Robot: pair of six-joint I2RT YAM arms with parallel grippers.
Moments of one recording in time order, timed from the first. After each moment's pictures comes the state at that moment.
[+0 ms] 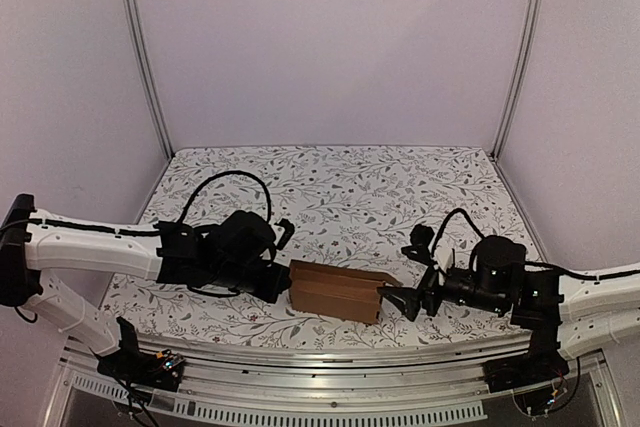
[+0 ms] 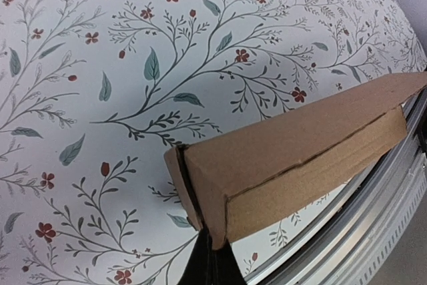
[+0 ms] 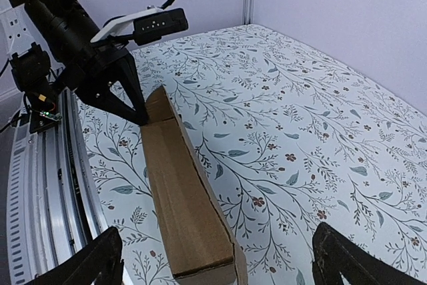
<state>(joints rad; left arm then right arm) -1.10 1.39 0.82 -0.34 -0.11 -0.61 1.12 1.02 0.33 0.41 0.12 0.06</state>
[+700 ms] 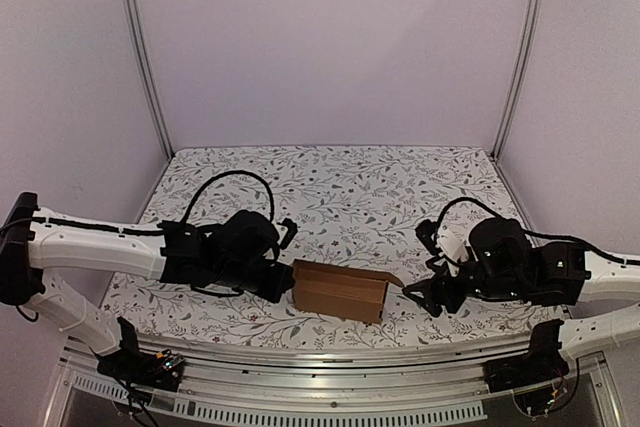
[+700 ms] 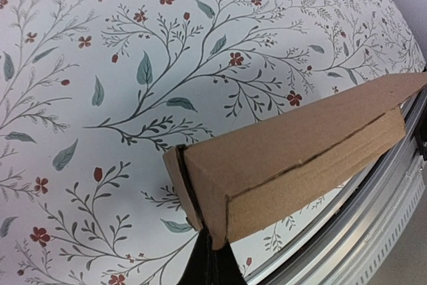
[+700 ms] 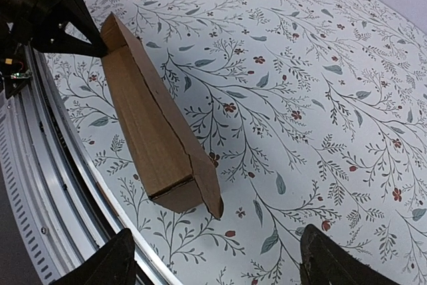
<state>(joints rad) -1.11 1.41 0.83 -0.33 -0.11 -0.61 1.10 0.87 0.60 -0.37 0.18 0.23</state>
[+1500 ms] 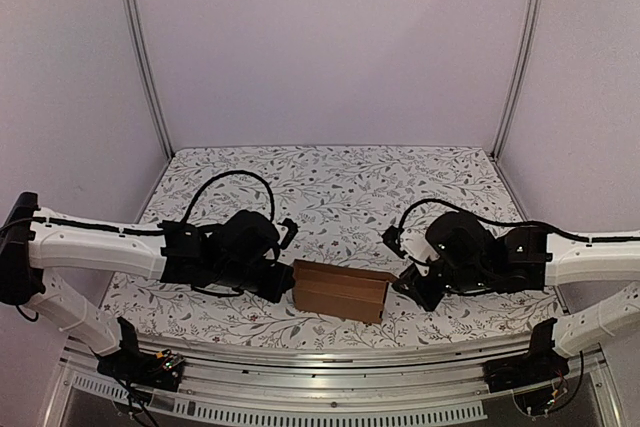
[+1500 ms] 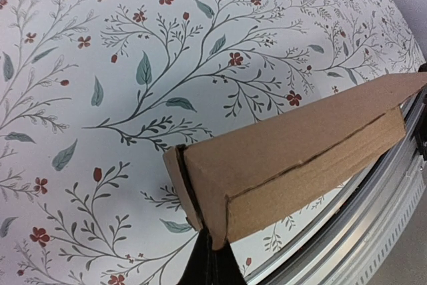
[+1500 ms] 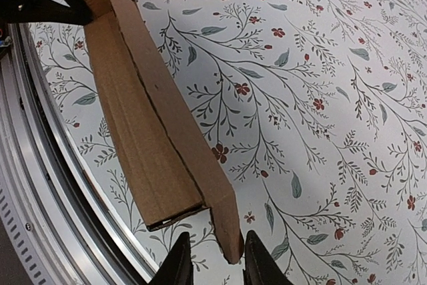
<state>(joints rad) -1.11 1.41 0.83 -0.33 -0.11 -0.61 1.10 1.17 0.75 -0.41 0.14 0.19</state>
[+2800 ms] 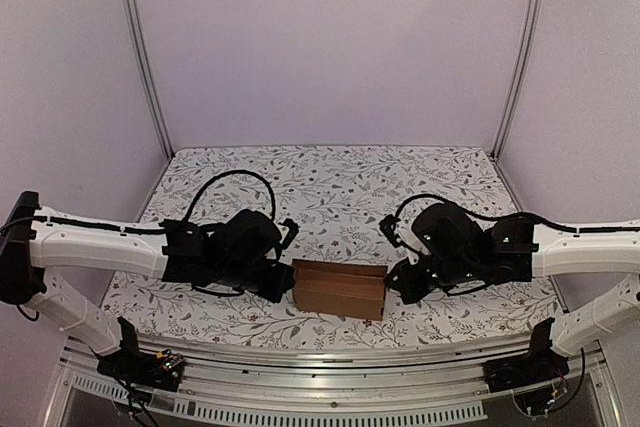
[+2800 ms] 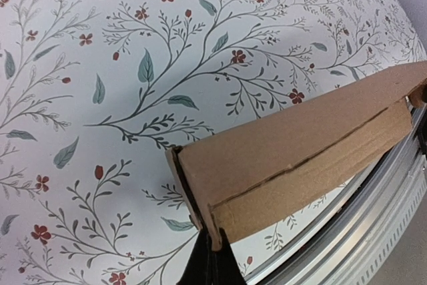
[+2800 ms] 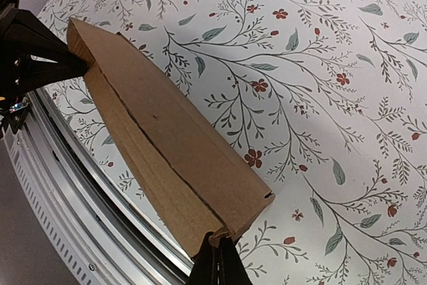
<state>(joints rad) -1.11 1.42 0.85 -0.35 -0.11 -0.61 1.10 1.26 0.83 -0.42 0.06 0.50</state>
